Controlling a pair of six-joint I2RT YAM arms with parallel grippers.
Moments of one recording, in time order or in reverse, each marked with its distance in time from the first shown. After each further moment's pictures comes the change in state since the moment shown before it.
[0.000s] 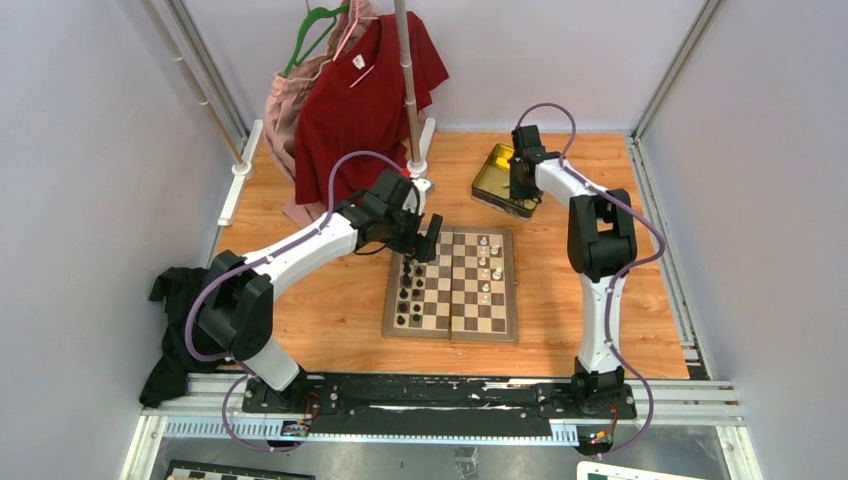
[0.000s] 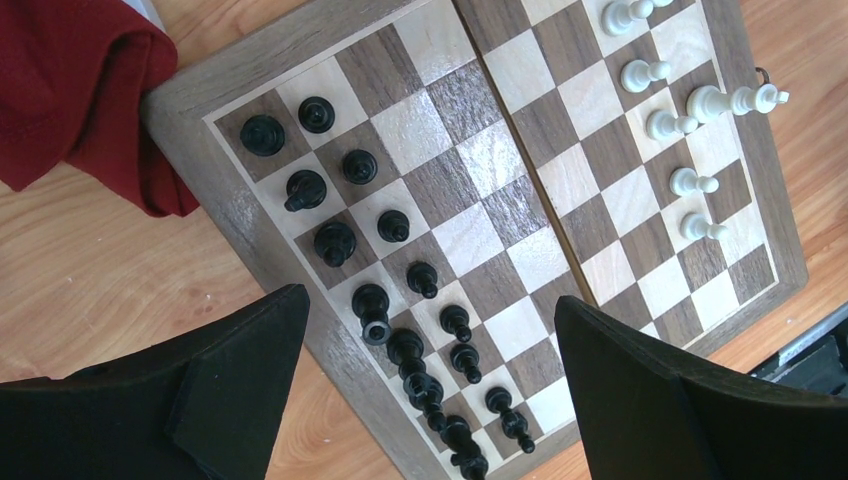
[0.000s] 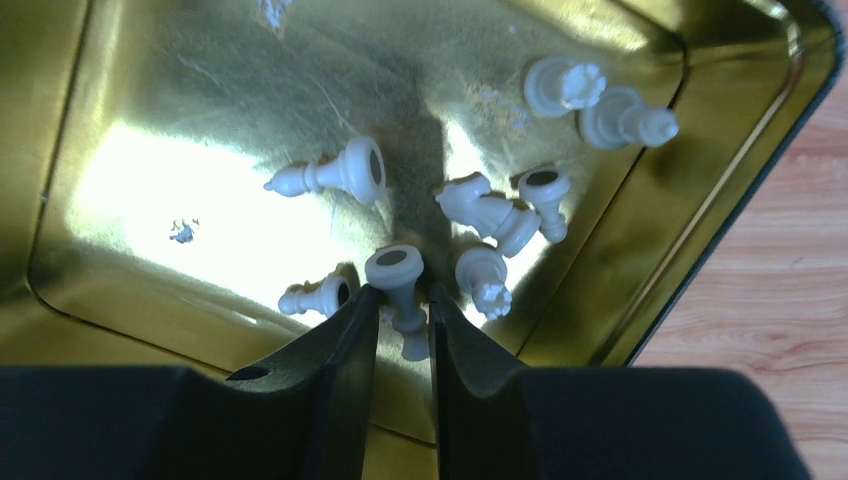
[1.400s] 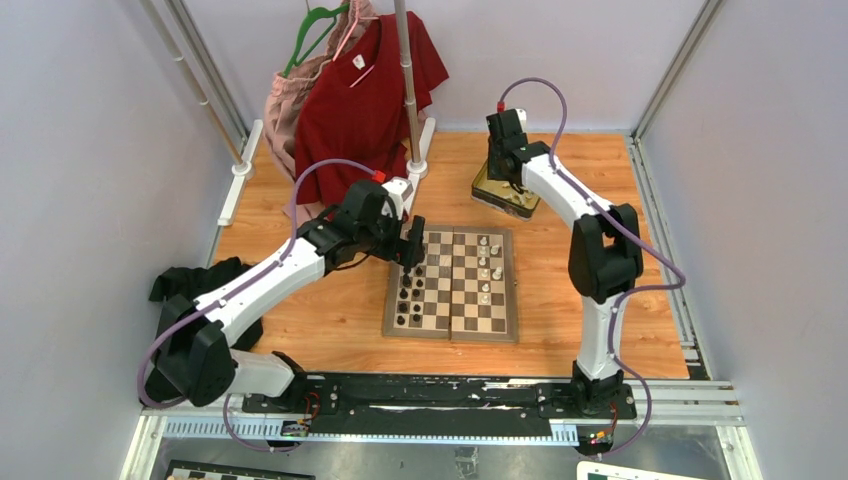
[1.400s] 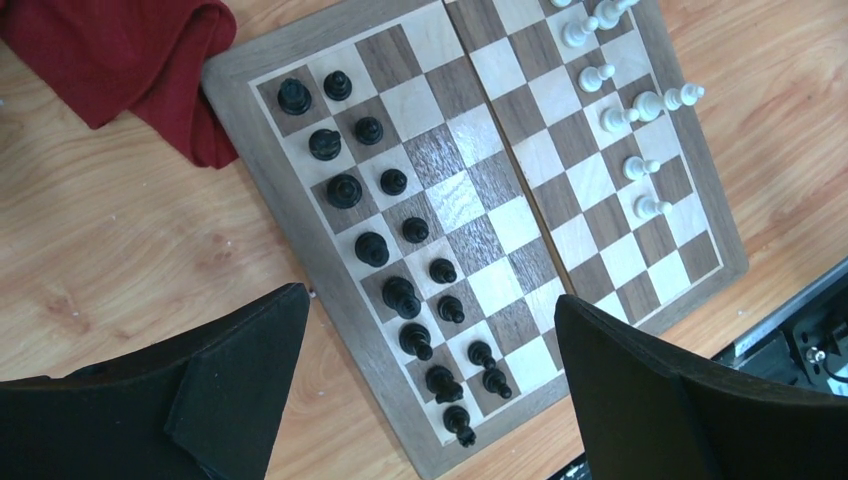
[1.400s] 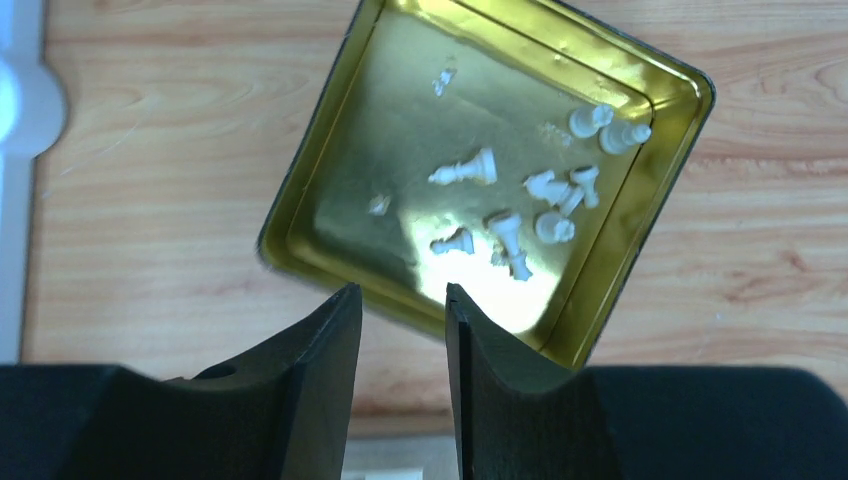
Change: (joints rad) left arm 0.000 -0.286 -0.173 0.046 -0.042 -0.064; right arm 0.177 -0.227 -0.008 -0.022 0.155 0.101
